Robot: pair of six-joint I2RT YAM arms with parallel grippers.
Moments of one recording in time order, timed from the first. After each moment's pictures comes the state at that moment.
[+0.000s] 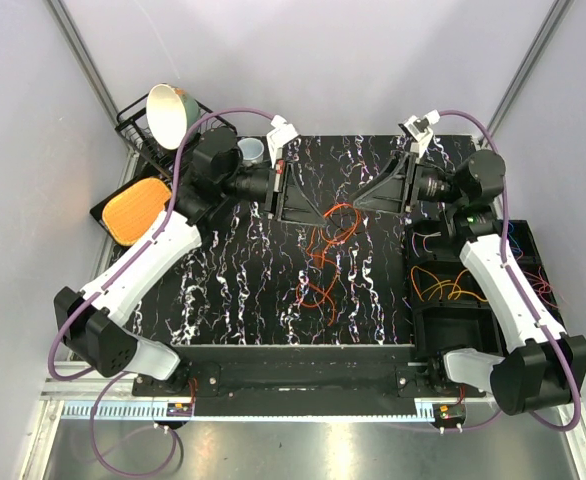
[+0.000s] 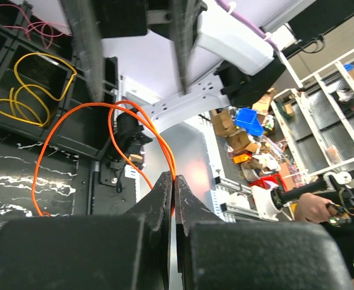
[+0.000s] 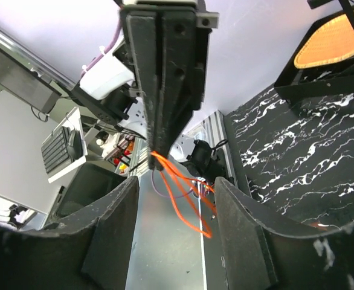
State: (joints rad) left arm -0.58 1.42 1.41 -0.02 1.21 -0.75; right arm 0.18 1.21 1.10 0.49 -1.30 1.10
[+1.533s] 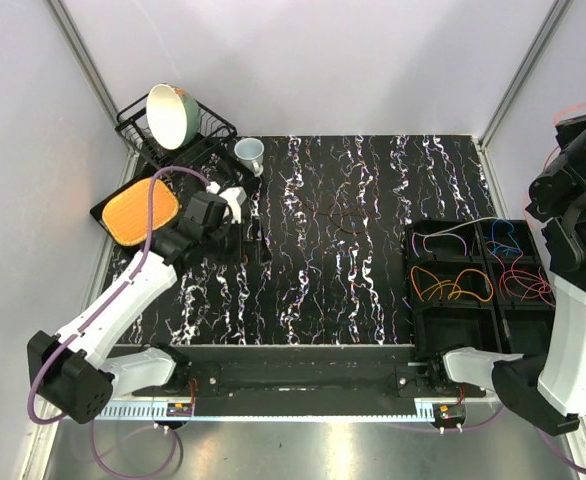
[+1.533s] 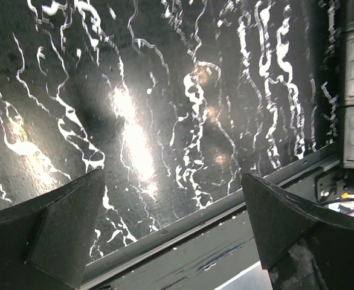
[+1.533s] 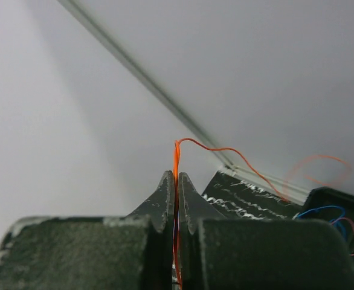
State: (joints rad) left arm -0.50 1.14 1.03 -0.71 0.18 -0.44; right arm 0.25 1.24 2.21 -0.83 1.04 0.58
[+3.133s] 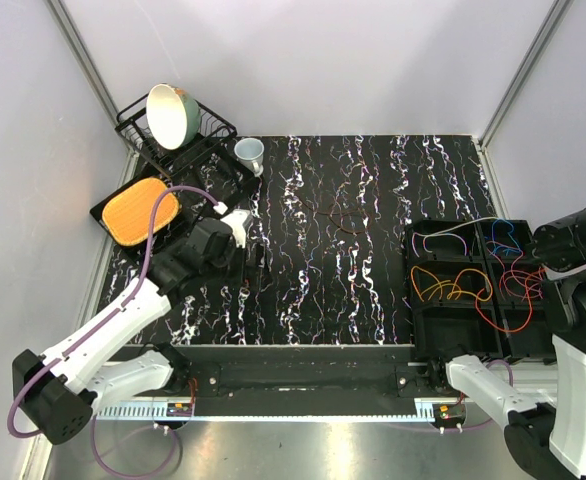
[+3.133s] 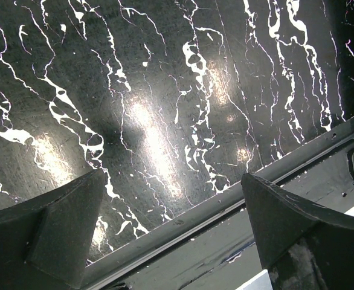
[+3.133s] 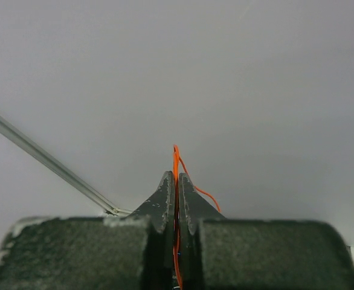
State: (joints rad) left arm -0.64 0.99 0.86 -0.66 0.09 -0.42; right arm 0.25 0.92 1.74 -0.48 1.46 0.09
